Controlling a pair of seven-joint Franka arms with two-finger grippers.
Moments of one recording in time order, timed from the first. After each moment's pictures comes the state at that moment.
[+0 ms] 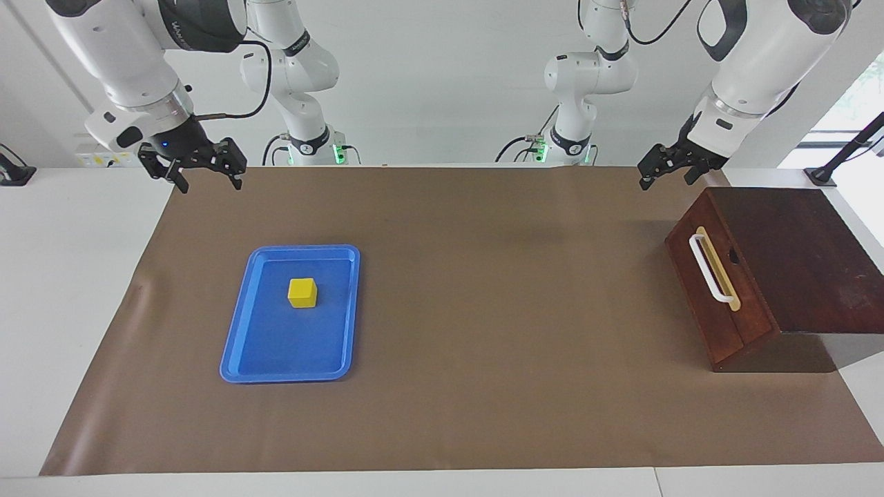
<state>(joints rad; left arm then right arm) -0.06 -0.05 -0.03 -1.66 -0.04 1.52 -0.16 0.05 -0.06 -0.10 -1.70 -0.01 1.61 -0.06</state>
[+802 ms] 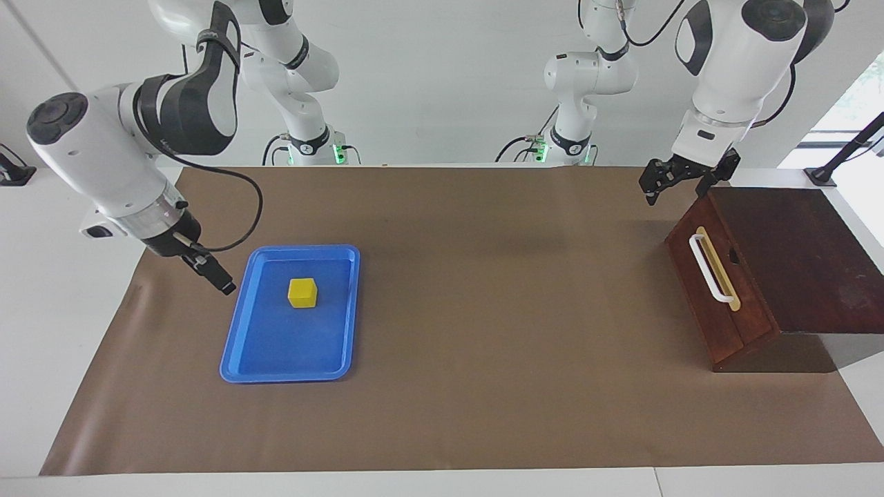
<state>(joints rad) -0.12 -0.05 -0.04 -1.73 0.20 1.66 -0.16 0.02 0.32 -0.10 -1.46 0.19 1.81 0.78</state>
